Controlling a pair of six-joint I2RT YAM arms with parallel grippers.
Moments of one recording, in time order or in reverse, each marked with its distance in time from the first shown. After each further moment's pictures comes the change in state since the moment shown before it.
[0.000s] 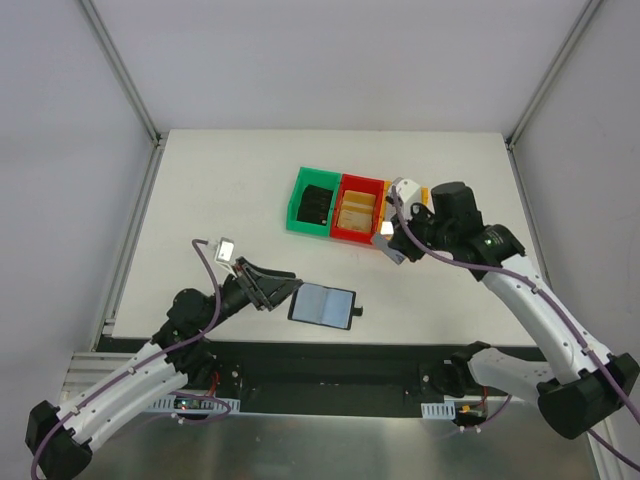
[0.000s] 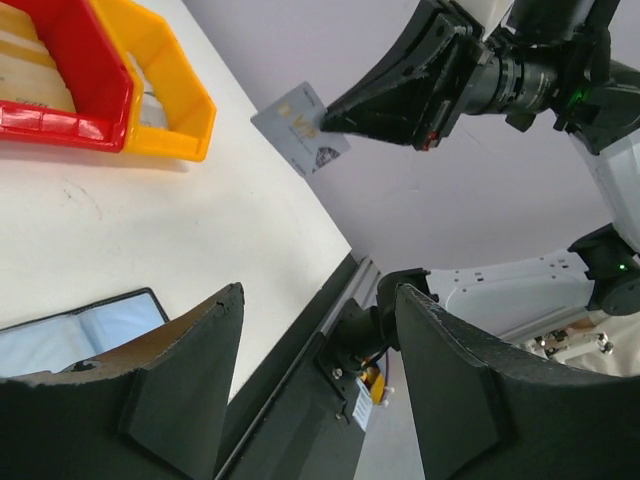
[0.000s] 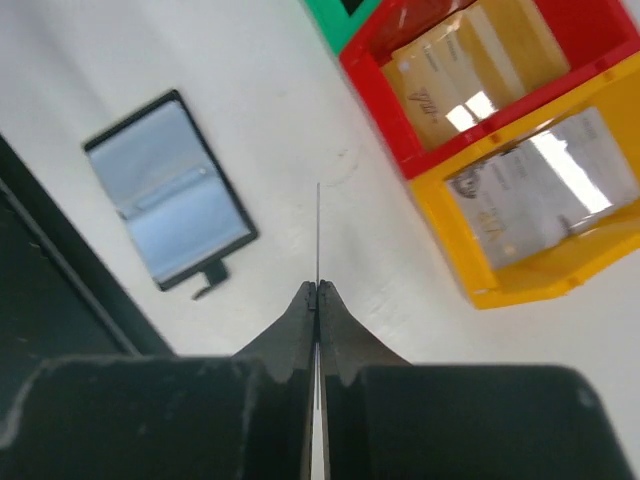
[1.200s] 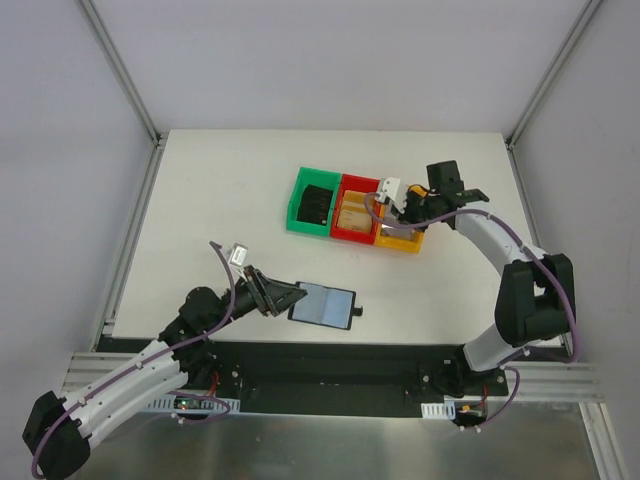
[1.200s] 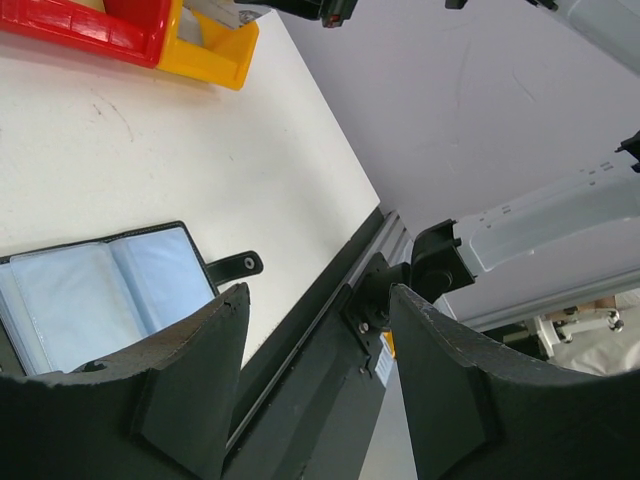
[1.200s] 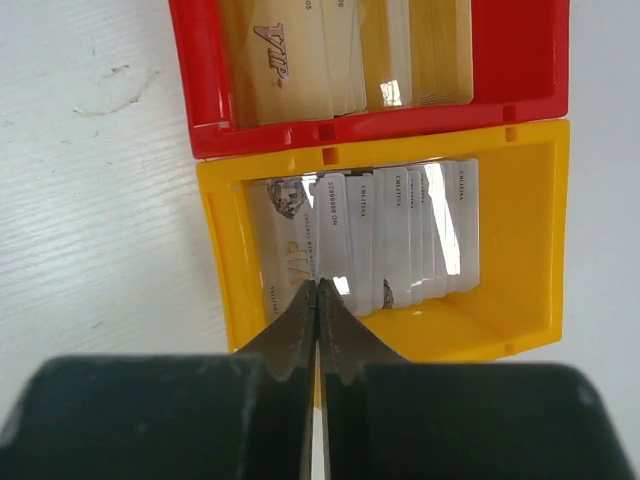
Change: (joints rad) left arm 0.000 0.092 -0.051 -0.008 0.048 -0.011; right arm -0.278 0.488 0.066 0.155 -0.140 -0.833
